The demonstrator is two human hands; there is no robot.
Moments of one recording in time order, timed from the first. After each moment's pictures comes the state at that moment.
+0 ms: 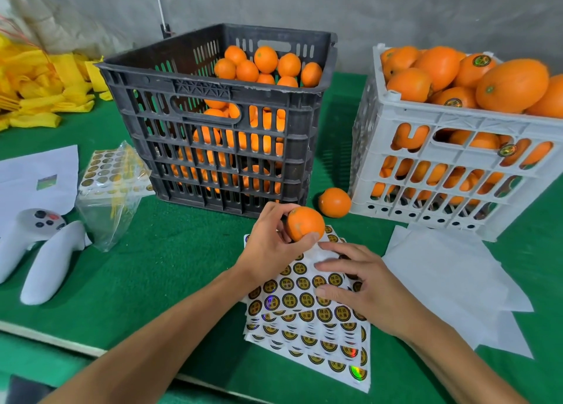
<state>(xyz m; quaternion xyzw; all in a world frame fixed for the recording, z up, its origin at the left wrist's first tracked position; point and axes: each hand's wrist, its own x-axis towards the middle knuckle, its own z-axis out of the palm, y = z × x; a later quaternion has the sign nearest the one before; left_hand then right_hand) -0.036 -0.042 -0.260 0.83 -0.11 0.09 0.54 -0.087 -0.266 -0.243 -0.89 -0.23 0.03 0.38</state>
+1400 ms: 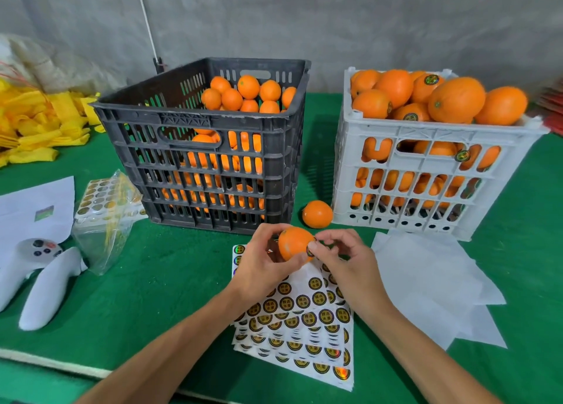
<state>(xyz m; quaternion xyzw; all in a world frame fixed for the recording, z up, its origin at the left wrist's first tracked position) -0.060 -0.052 -0.251 0.79 -0.09 0.04 0.60 -0.077 -0.245 -0.237 -0.76 -0.04 -0.10 0.64</state>
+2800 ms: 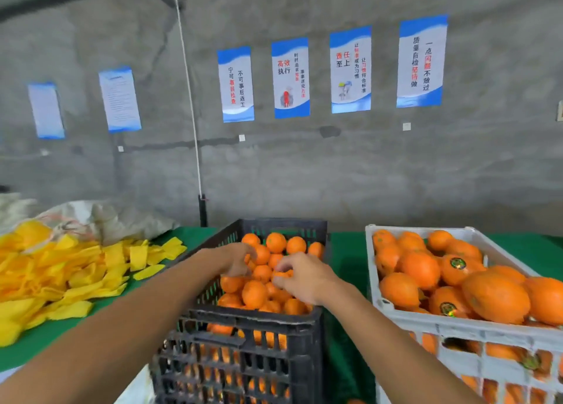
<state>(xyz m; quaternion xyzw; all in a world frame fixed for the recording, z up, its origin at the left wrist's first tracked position) 0.192 0.055 0.011 1.00 -0.04 -0.05 0.03 0.132 -0.154 -0.003 -0.94 -0.22 -0.05 0.25</state>
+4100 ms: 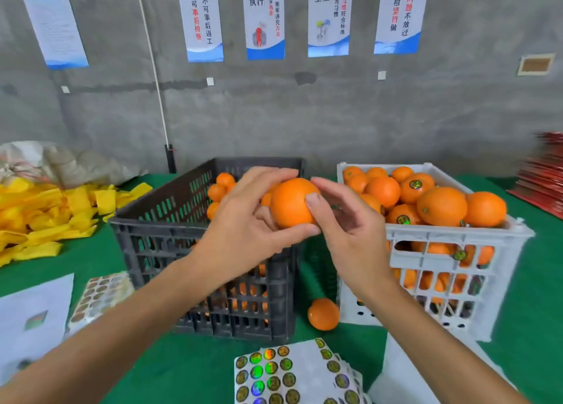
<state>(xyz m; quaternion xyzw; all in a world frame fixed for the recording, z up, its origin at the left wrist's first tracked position) -0.005 -0.030 -0.009 0.78 -0.34 0.31 0.43 -0.003 -0.210 -0.039 -0.65 -0.26 -0.32 0.64</state>
